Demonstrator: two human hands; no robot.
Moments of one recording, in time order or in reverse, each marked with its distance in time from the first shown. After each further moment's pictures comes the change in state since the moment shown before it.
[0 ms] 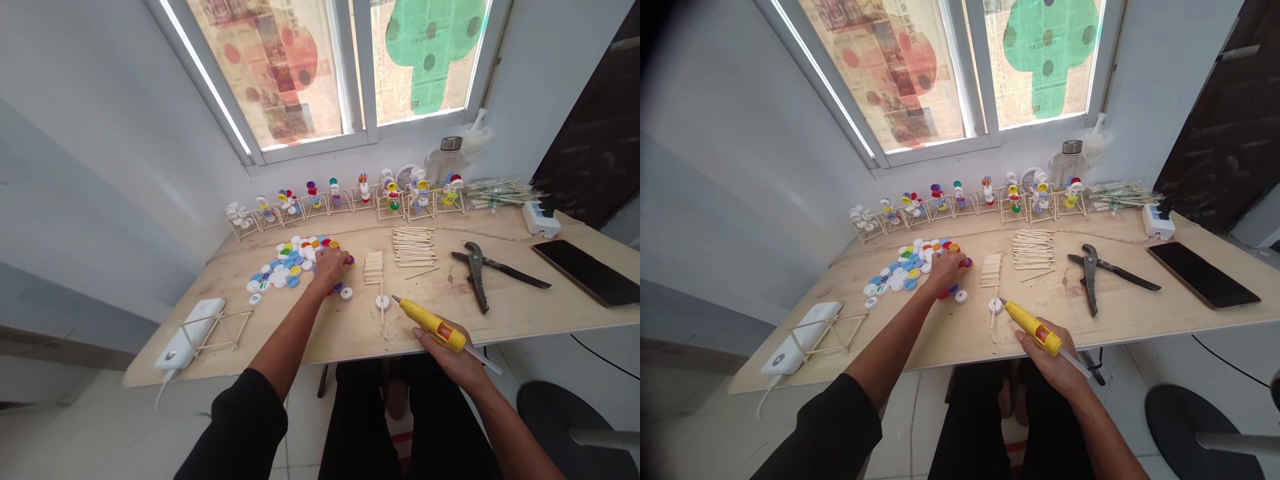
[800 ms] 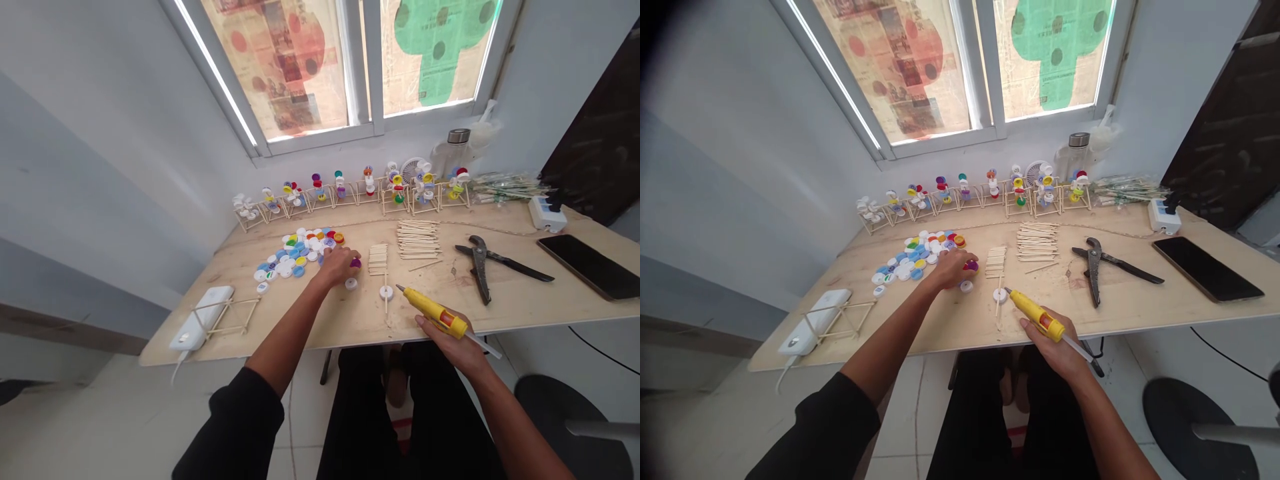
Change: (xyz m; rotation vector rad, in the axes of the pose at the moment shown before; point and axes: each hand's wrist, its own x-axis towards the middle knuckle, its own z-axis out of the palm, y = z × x) left_hand -0.022 0.004 -0.004 -0.110 -0.025 0.113; right_hand 0.001 0.001 0.001 -0.052 -0.017 0.050
